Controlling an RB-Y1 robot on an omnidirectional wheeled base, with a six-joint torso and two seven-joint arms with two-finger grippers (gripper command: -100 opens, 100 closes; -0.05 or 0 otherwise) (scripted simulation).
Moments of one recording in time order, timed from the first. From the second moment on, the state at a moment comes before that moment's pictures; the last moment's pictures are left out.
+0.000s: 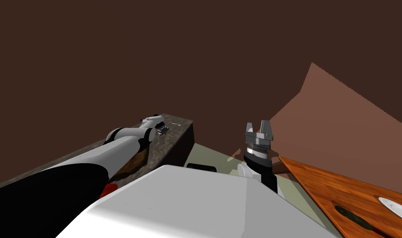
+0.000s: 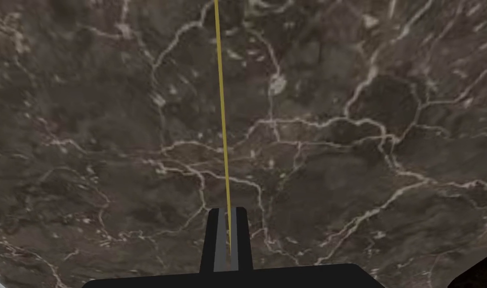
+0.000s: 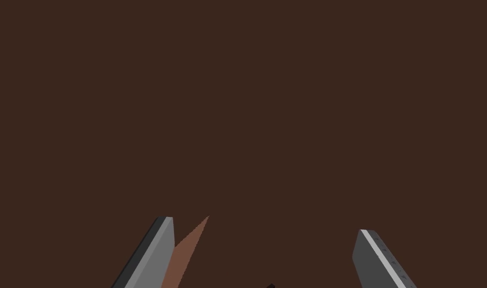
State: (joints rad) left arm -0.86 0.73 0.25 -0.38 0.35 1.33 -0.79; right arm 0.55 0.01 0.00 -2.33 0.03 -0.58 0.06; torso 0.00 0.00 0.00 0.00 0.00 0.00
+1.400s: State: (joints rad) left arm -0.86 0.72 0.25 -0.34 0.35 1.29 -0.79; right arm 0.55 0.01 0.00 -2.33 0.03 -0.58 0.06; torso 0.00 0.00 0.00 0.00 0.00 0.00
